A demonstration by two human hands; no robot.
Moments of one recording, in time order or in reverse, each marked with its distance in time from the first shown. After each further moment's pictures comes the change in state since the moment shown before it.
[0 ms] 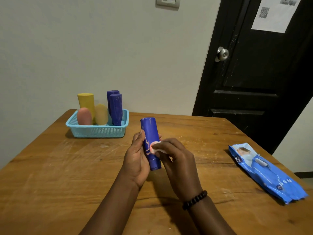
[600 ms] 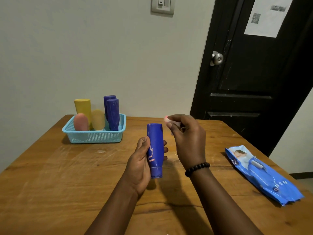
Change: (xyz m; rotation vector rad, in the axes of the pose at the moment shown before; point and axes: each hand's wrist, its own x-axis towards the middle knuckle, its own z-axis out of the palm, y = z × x) left_hand -0.003 -0.007 0.003 0.223 -0.098 -0.026; right_hand 0.062 0.003 -0.027 0.037 0.277 0.152
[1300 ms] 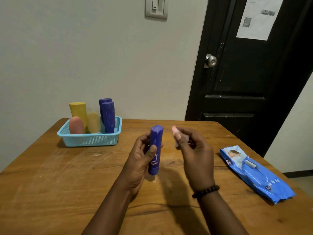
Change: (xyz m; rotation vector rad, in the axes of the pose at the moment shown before) left_hand 0.000 -0.002 -0.001 0.413 -0.070 0.175; right_hand -0.033 -0.003 -0.034 0.299 0.009 0.224
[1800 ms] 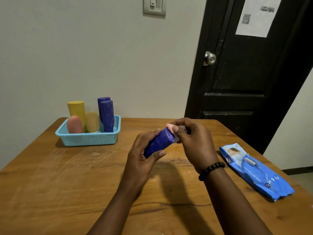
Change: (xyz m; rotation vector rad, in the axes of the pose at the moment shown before) left_hand -0.006 0.001 0.004 0.530 0.039 0.328; right_hand 0.033 -0.016 -0.005 -0.207 -0.197 0.122
